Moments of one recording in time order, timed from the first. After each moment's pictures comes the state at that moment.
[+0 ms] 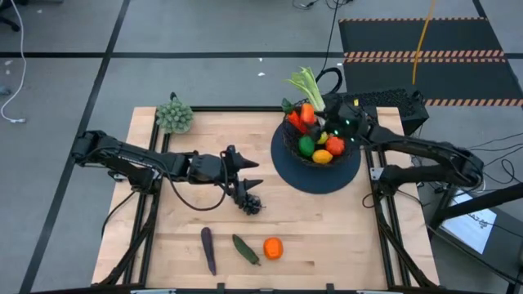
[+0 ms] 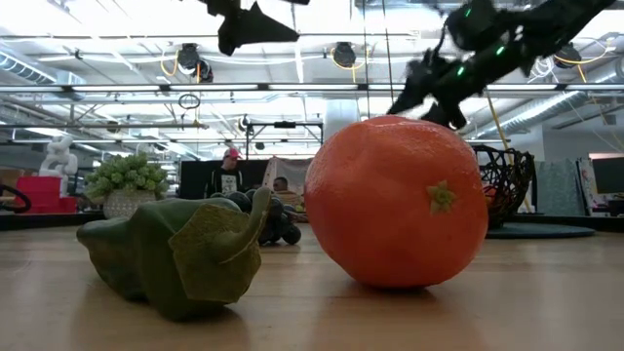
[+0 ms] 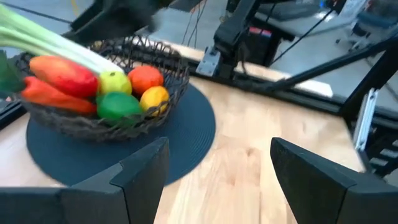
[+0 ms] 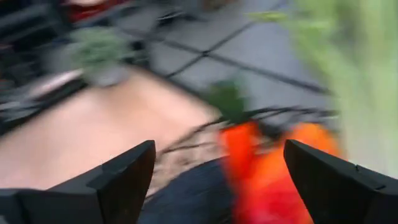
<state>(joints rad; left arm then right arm) -0.16 1.35 0.96 0.04 -0.29 -0.29 -0.57 1.09 0.60 0.11 0.05 0.28</state>
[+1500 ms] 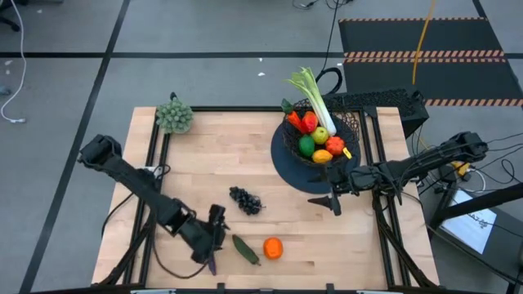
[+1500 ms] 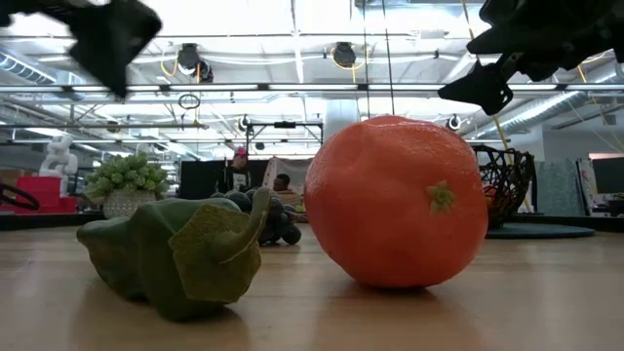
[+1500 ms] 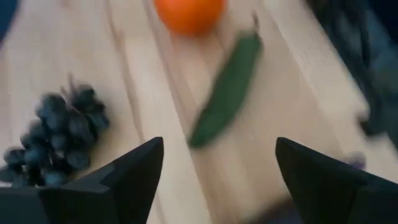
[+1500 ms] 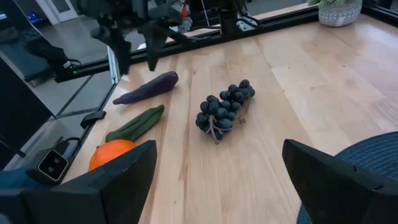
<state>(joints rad) -0.67 1.51 0.96 -0.40 -0.22 -0.22 0.27 0.86 0.34 0.20 0.16 0.34</state>
